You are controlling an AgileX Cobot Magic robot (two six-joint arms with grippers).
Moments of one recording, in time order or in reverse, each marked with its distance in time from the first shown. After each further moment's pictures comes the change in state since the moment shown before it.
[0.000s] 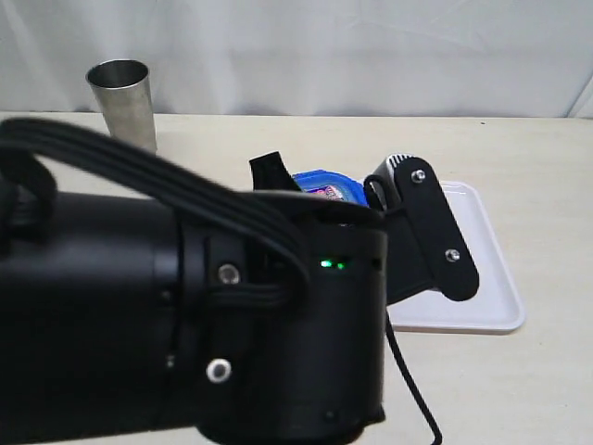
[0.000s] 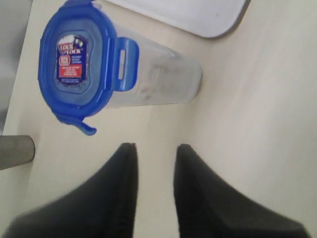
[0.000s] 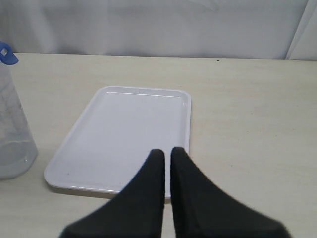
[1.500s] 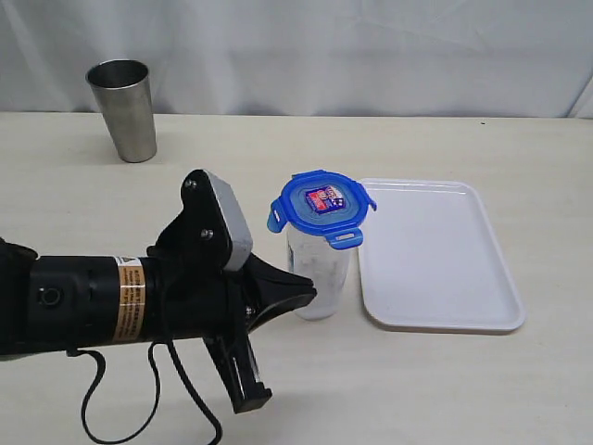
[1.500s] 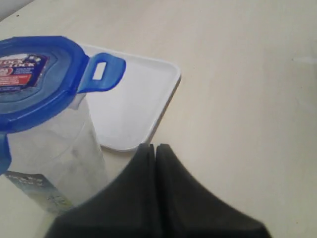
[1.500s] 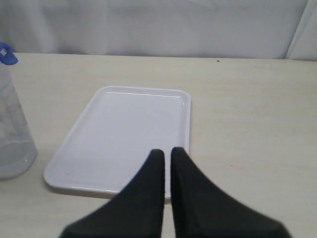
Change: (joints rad) left arm 0.605 -0.158 0.718 0.128 -1.637 -0.117; right arm 0.000 0.000 0.000 0.000 0.000 0.000
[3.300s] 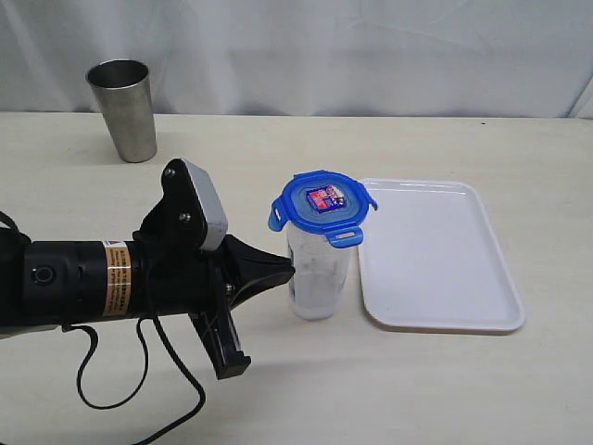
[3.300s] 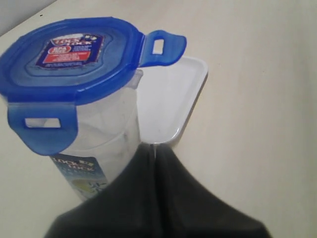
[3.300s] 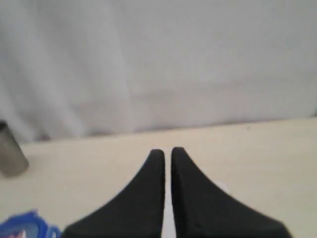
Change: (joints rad) left arm 0.138 0.078 0.000 0.037 -0.120 0.070; right arm 0.000 0.759 -0.660 0.230 -0.130 -0.051
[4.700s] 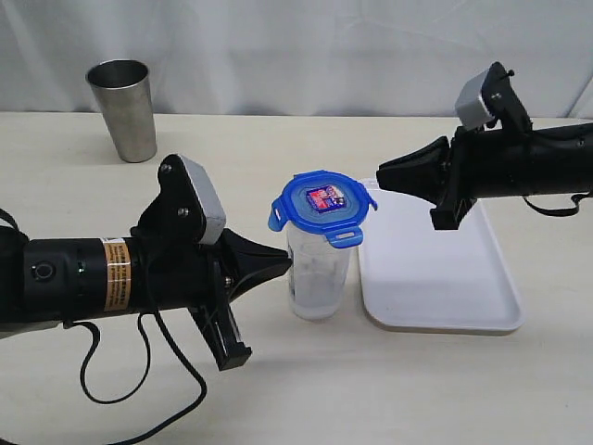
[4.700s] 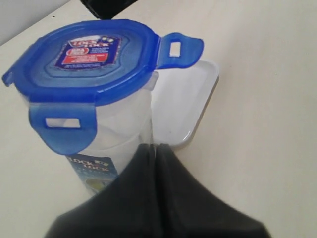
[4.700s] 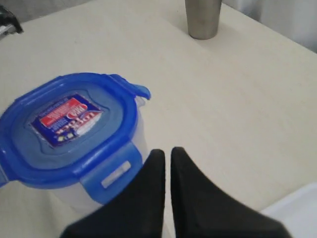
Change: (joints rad) left arm 0.000 0.000 0.000 -0.056 0.008 0.039; right arm -0.096 0.968 -0.271 1.264 0.768 -2.021
